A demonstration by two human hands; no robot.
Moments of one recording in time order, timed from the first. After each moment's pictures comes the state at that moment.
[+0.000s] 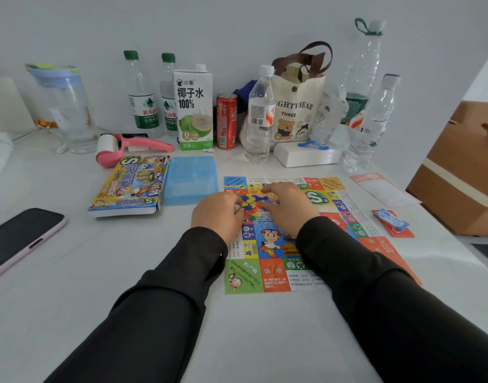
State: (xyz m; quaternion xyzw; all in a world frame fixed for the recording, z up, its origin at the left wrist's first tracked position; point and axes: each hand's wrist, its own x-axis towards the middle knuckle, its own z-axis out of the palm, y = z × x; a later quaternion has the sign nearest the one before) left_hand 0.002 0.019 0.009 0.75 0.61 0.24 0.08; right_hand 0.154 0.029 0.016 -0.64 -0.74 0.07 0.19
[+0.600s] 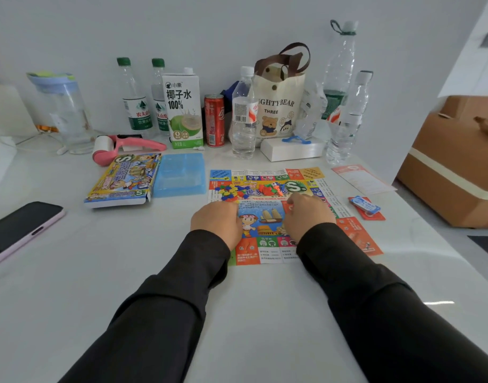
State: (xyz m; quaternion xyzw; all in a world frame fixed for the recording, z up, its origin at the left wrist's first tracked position) left_hand 0.032 -0.026 0.007 0.76 0.63 0.13 0.02; right_hand 0.193 -0.035 0.019 -0.76 -0.63 0.06 0.13
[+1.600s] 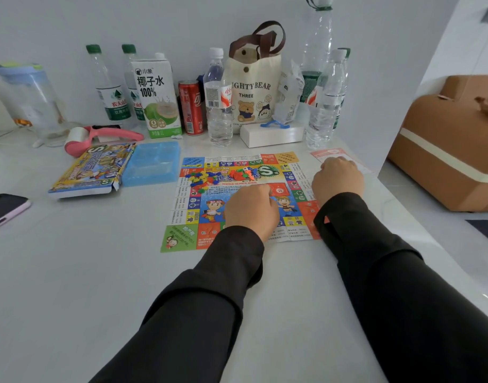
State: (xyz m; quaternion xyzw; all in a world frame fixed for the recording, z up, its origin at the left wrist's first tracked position) left_hand 0.143 -0.052 0.010 0.74 0.61 0.26 0.09; right_hand 0.293 -0.020 0.028 -0.82 -0.54 -0.05 0.20
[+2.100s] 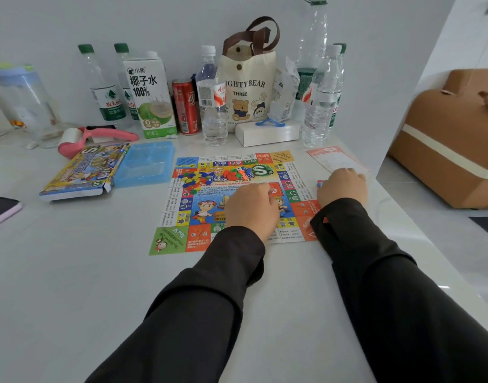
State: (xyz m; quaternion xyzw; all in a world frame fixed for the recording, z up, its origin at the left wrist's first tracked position) left_hand 0.159 -0.046 0.005 0.74 0.60 0.29 0.07; right_hand 0.321 -0.011 0.005 -0.85 -0.50 -0.02 0.16
